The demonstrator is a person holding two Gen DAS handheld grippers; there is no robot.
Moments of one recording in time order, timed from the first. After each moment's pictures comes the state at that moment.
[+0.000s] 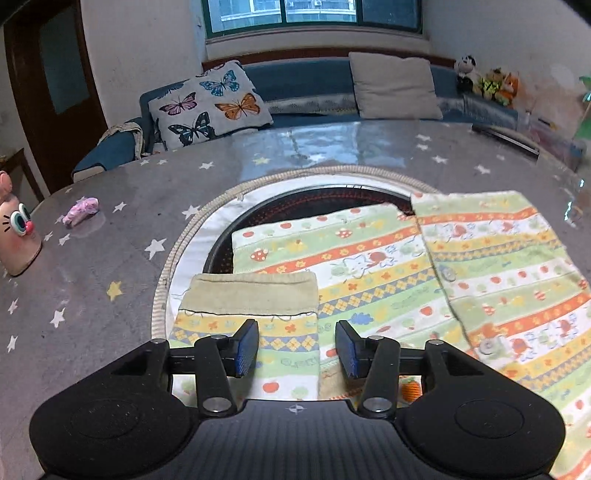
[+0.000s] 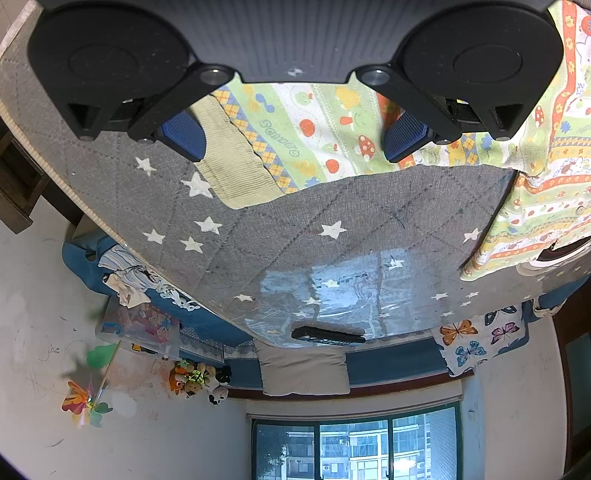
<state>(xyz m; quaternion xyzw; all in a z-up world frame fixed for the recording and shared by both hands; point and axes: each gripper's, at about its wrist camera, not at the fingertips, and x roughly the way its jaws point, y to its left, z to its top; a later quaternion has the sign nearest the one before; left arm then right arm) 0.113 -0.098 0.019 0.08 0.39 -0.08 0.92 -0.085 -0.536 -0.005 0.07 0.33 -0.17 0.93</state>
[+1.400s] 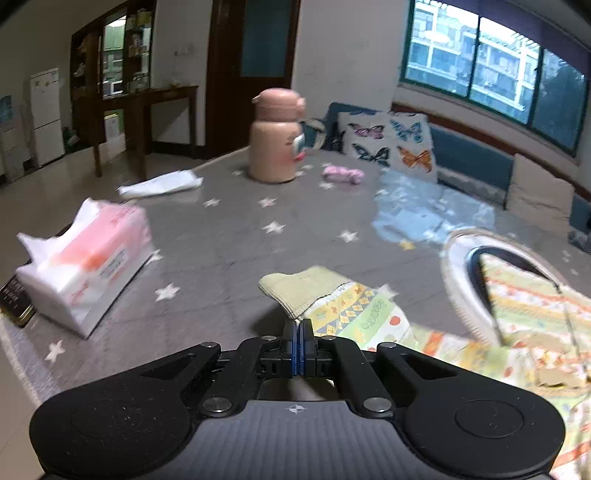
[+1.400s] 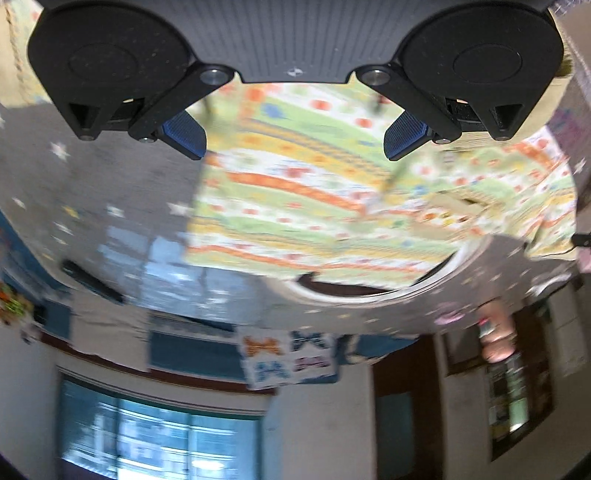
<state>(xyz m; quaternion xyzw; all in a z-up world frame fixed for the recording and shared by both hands) -0.042 0.106 0.043 -0.10 0.32 0.15 0.93 -0.052 -0.375 0.032 -0.04 0.33 0.13 0.93</state>
